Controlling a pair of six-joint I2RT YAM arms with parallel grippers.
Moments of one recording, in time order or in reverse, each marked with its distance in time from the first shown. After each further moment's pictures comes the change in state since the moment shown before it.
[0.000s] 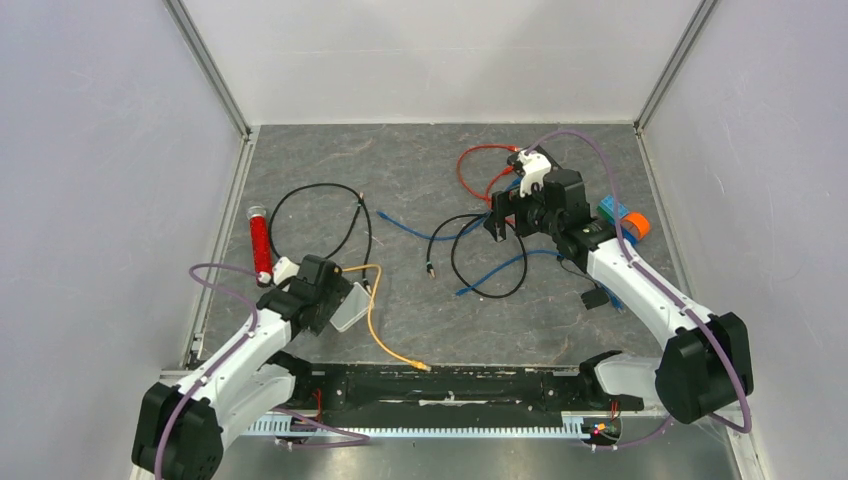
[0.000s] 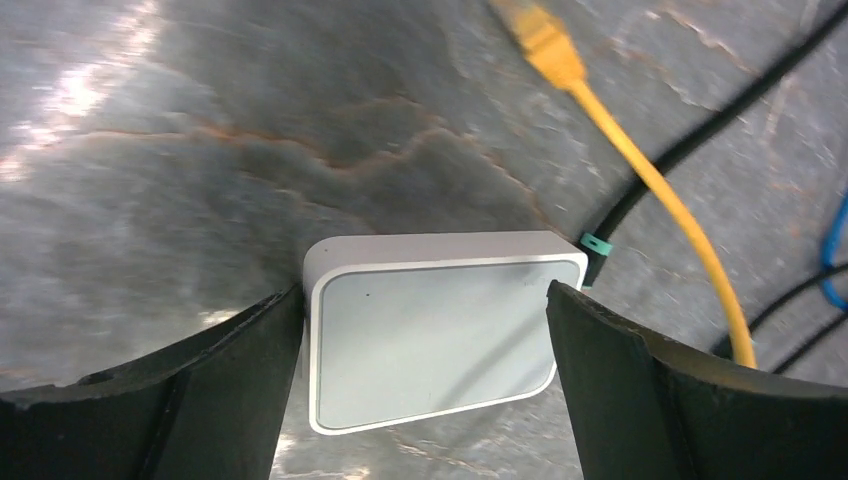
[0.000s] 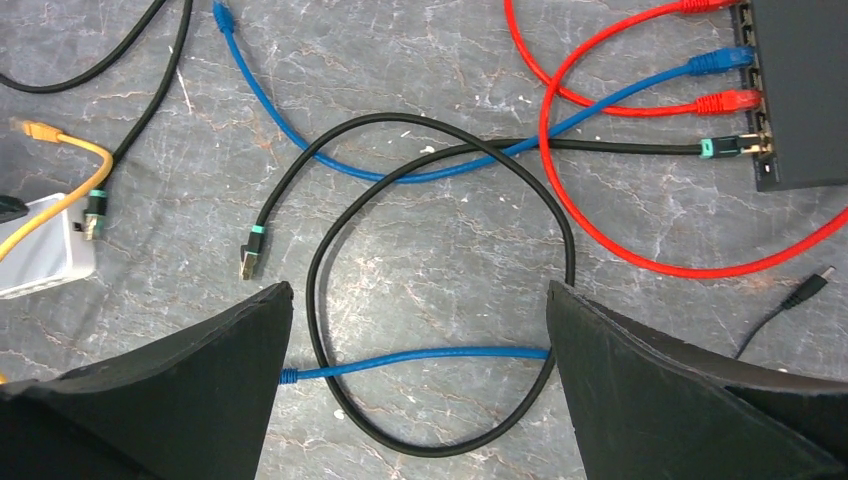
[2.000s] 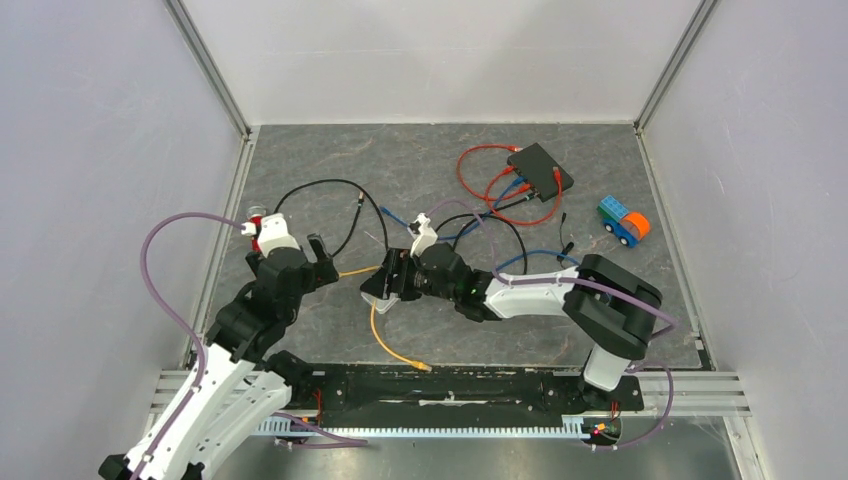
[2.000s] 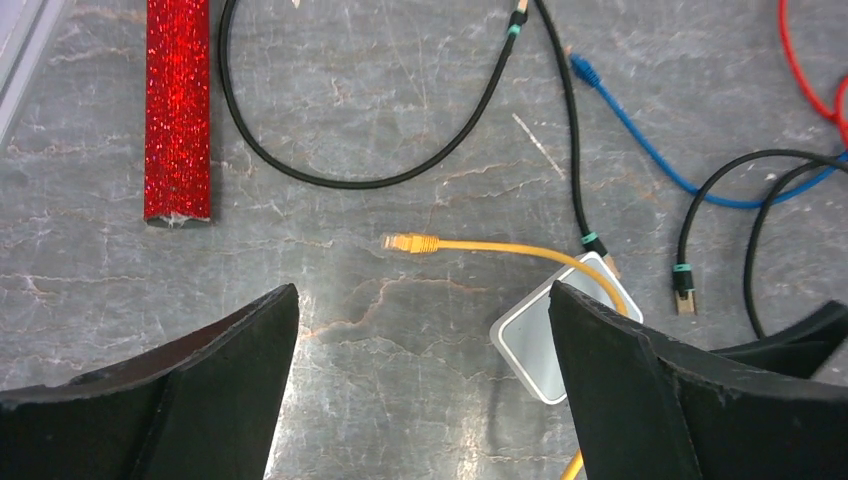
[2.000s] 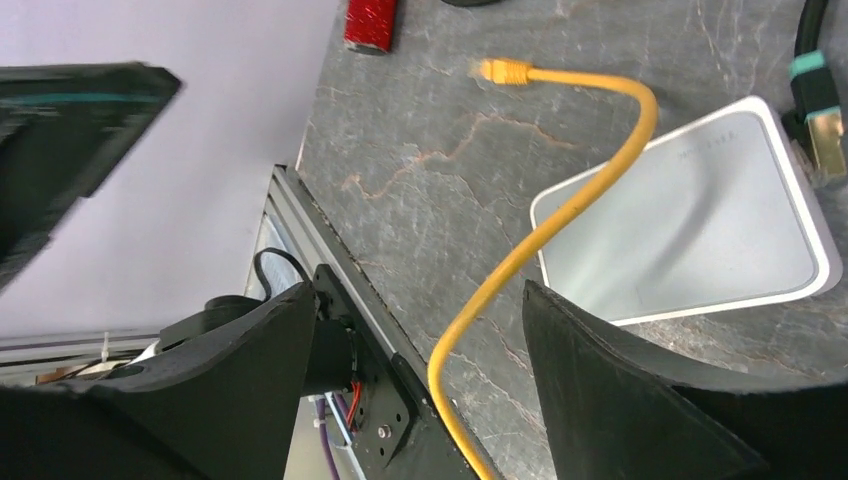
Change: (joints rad) left arm -0.138 -0.300 0.294 -0.096 -0.235 0.719; right arm 0.690 0.448 -0.056 0.740 0.149 0.869
